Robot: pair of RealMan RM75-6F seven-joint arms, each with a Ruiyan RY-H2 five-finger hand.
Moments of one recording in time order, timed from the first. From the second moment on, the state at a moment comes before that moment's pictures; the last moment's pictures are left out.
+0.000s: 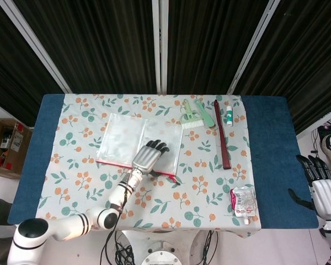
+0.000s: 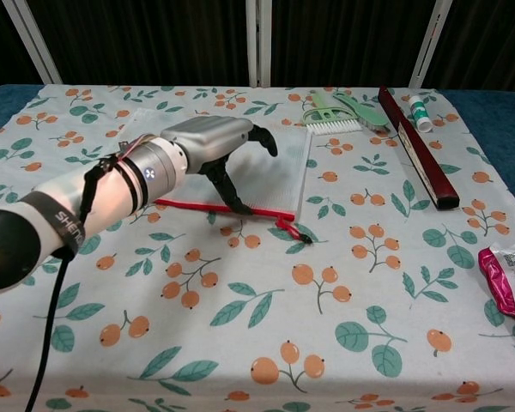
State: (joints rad) left arm -0.88 -1.96 -0.36 -1.09 1.13 0.79 0.39; right arm 0.09 -1.14 0.02 -1.43 -1.59 1.55 0.29
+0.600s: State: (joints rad) left arm -0.83 -1.91 -0.23 -1.28 1.18 0.90 0.38; right arm 0.11 -1.15 0.02 -1.43 -1.61 1.53 0.28
